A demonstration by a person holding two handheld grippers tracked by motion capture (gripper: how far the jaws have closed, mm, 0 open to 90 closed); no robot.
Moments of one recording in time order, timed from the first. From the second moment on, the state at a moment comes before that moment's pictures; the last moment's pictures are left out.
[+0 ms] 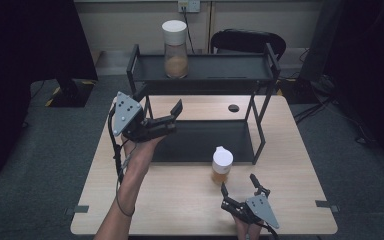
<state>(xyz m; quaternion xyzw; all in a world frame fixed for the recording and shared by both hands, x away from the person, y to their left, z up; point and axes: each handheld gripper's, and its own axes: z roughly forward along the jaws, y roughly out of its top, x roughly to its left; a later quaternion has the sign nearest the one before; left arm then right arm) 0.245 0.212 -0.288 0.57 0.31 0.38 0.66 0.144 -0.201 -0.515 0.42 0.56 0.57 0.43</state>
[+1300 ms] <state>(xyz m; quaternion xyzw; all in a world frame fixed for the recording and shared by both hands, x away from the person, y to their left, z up) 0.194 0.217 -0.426 0.57 0.37 0.39 0.63 0.144 -0.201 -0.515 0.42 0.56 0.57 0.43</state>
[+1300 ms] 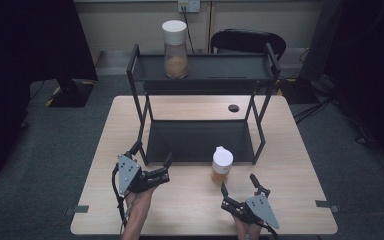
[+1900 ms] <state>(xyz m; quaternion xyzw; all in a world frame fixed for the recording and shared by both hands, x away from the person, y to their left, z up) 0.187 0.219 -0.489 0.56 0.41 0.39 0.61 0.144 -0.201 -0.515 0.42 0.56 0.57 0.43</state>
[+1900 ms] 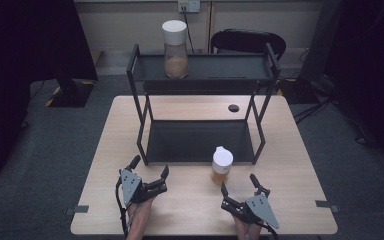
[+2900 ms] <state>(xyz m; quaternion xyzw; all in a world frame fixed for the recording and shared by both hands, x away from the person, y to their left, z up) 0.174 0.206 -0.517 0.57 0.41 0.41 0.58 0.144 -0.201 -0.515 0.42 0.56 0.57 0.43</state>
